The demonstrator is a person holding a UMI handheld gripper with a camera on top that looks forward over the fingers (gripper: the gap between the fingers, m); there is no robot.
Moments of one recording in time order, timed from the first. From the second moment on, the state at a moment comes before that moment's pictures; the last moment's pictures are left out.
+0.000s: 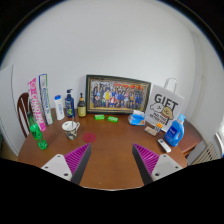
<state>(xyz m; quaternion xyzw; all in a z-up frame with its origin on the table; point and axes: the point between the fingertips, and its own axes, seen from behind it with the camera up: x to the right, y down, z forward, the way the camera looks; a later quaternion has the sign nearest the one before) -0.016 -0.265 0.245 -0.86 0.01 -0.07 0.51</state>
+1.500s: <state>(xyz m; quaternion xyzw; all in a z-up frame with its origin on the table) -0.417 -0.082 0.099 -0.80 -0.03 0.06 0.60</state>
